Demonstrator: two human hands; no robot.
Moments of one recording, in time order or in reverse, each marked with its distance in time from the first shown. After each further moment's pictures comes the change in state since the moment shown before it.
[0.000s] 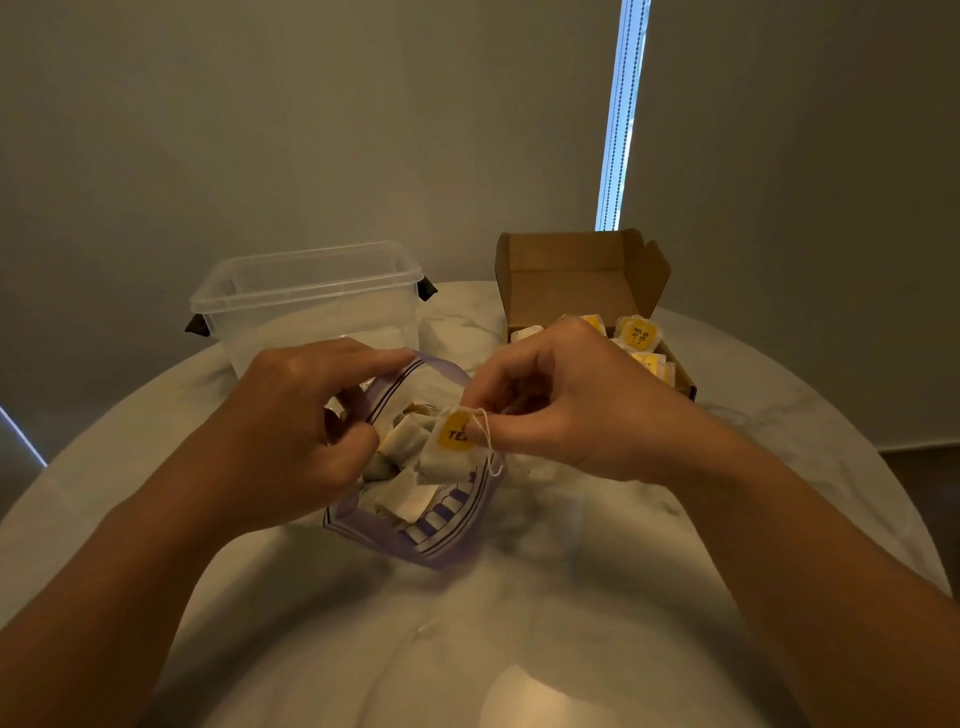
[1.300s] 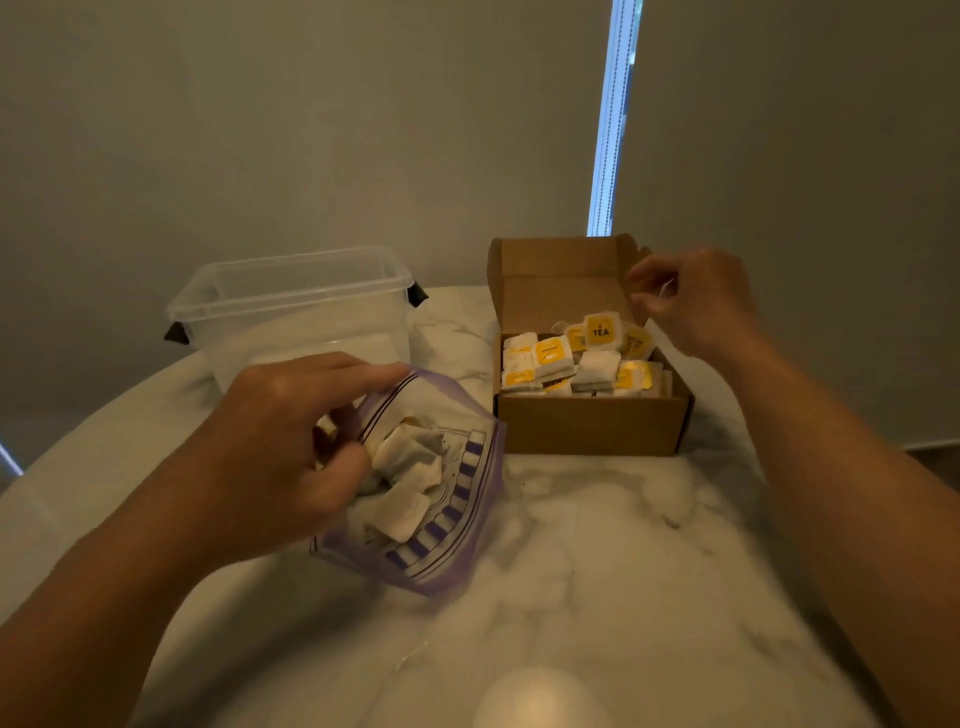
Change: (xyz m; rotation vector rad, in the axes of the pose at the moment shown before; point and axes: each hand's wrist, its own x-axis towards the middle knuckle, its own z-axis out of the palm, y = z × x) left_hand 0.003 0.003 0.003 -0.002 -0.016 0.042; right_hand 0.035 0.117 -0.110 -0.572 0.651 0.313
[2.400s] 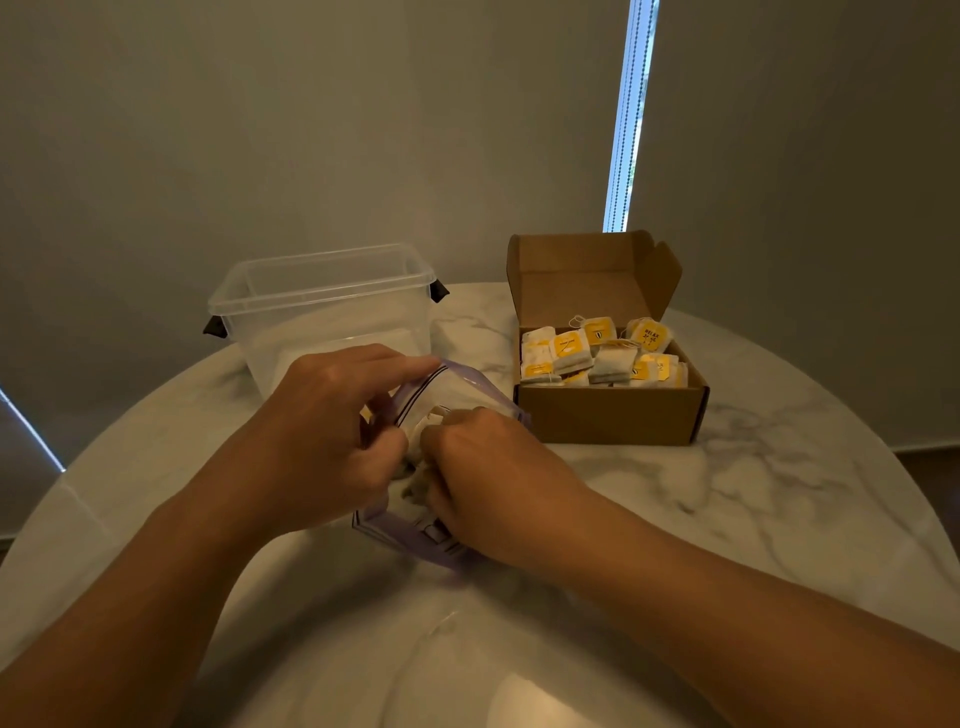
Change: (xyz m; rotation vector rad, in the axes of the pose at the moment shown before) left_hand -0.001 0.004 0.000 0.029 -0.023 -0.046; right_hand -0.148 -0.162 0.050 -0.064 -0.575 -0.487
